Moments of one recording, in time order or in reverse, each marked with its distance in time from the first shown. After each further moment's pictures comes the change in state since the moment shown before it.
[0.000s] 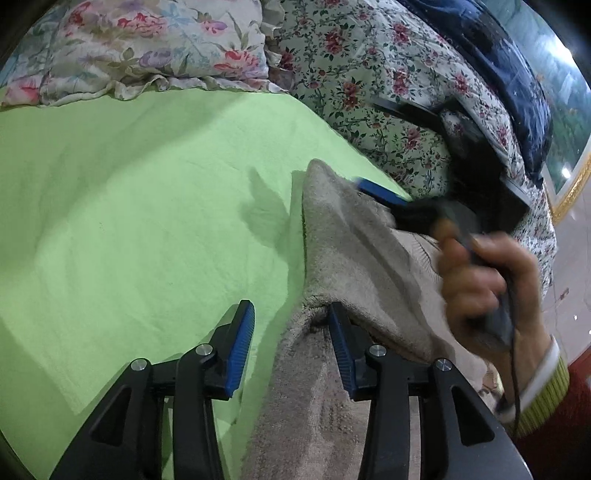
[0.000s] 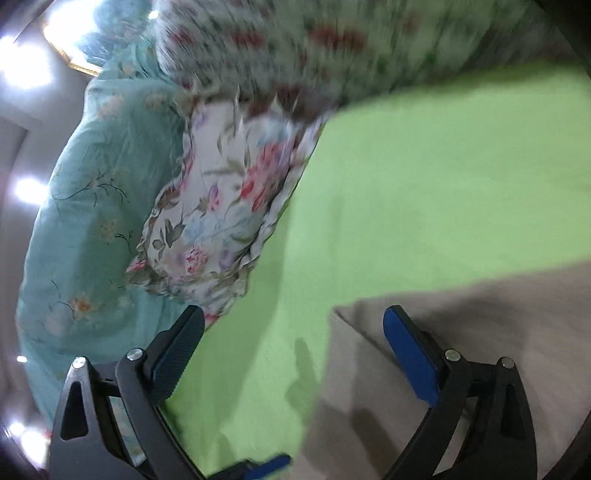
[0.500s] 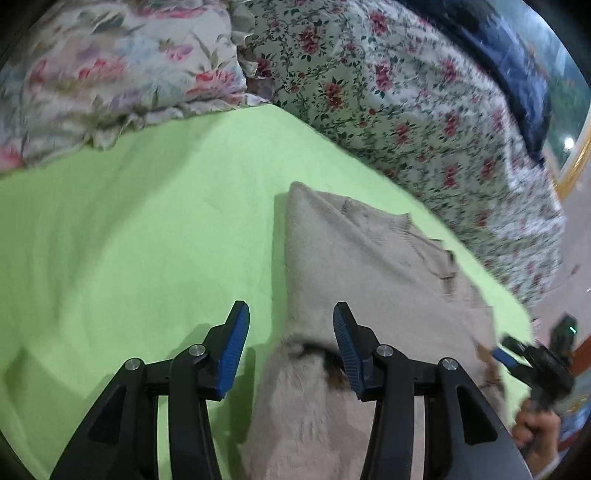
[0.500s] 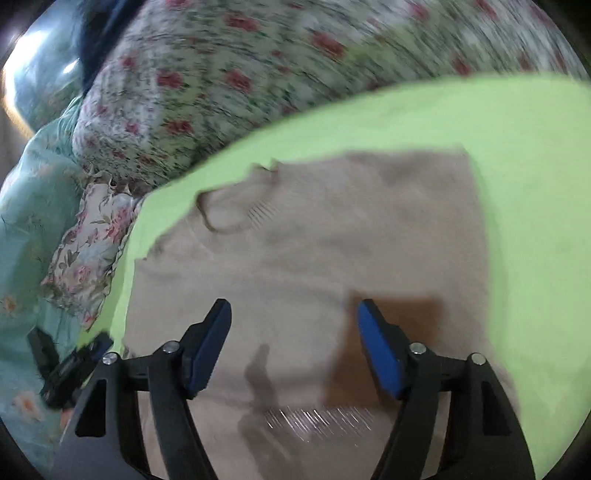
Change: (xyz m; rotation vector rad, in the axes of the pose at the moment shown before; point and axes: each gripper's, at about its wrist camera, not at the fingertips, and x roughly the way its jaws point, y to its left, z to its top) left arm -0.005 -0.030 0.031 0.119 0.050 0.088; right arm -0.284 -0.091 -0.158 0.153 -0.259 -0.559
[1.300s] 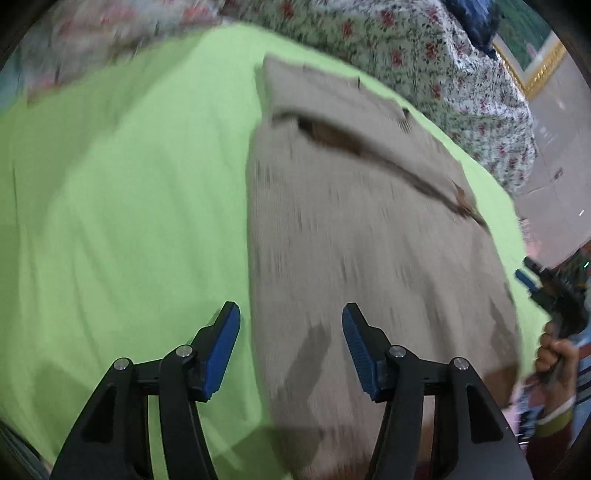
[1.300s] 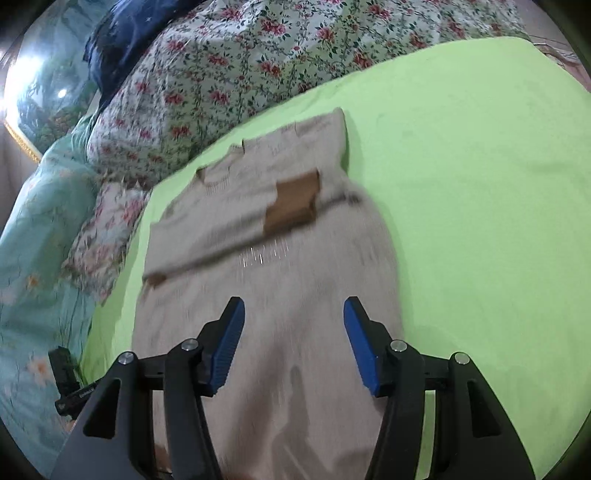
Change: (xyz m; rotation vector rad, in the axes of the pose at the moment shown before) left arm -0.115 0.024 -0.155 0.127 0.335 -0.094; right arm -0.141 -0.029 -0.144 0.073 -0.076 -0.043
